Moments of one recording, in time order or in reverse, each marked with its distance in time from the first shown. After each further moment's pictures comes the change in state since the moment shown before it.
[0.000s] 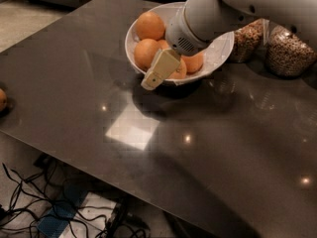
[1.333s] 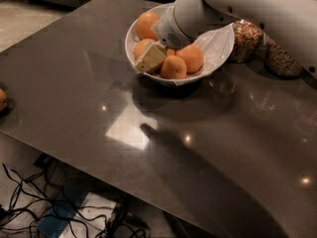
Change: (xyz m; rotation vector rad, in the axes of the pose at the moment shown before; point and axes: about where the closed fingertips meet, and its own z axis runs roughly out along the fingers) arm -0.015 -0.033 0.046 -0.015 -0.078 0.004
